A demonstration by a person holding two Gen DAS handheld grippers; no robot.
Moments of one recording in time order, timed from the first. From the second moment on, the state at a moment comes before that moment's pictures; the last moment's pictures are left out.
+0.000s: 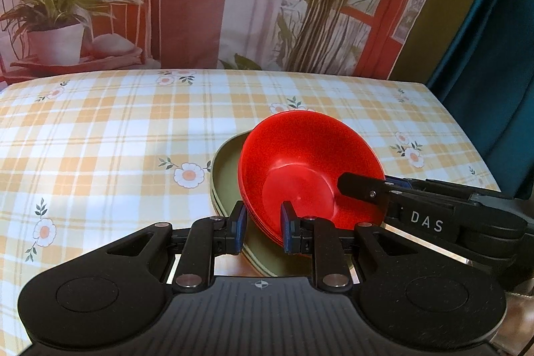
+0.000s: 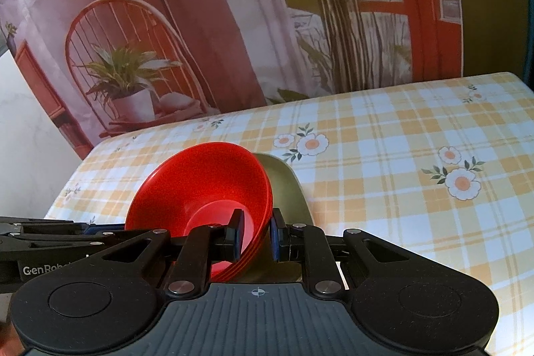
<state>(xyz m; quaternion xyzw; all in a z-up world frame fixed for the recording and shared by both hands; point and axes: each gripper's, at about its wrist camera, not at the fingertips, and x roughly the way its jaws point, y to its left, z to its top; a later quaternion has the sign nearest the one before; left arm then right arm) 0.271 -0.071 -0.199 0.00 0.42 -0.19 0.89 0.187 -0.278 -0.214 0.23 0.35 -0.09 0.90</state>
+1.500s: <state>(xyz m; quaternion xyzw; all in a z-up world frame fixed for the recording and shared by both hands) 0.099 -0.037 -0.039 0.08 0.21 -0.06 0.97 0.061 -0.218 -0.017 0.12 0.21 -0.12 0.96</state>
